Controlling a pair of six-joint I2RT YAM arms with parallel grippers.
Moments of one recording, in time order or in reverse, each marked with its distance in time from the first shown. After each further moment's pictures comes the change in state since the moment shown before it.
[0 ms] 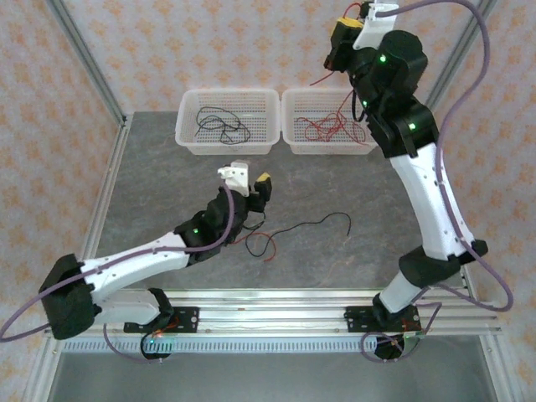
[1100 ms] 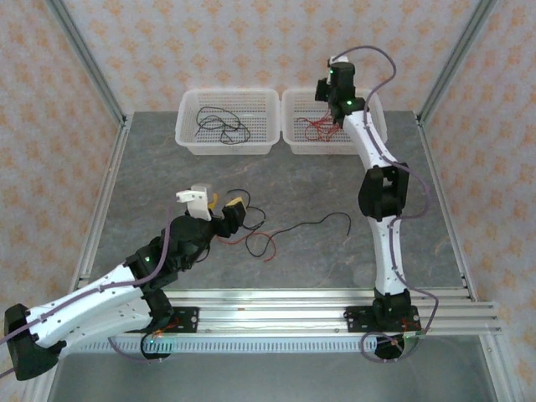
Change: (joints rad) left arm 0.000 -0.445 -0.198 -0.277 0.110 -0.154; right arm -0.269 0.790 0.144 0.097 -0.092 0.019
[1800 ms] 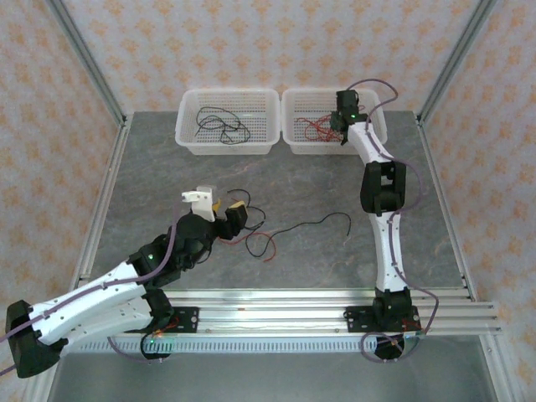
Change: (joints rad) left arm 0.000 0.044 0.018 -0.063 0.026 -0.038; right arm -0.077 0.142 -0.049 -0.170 0.121 0.079
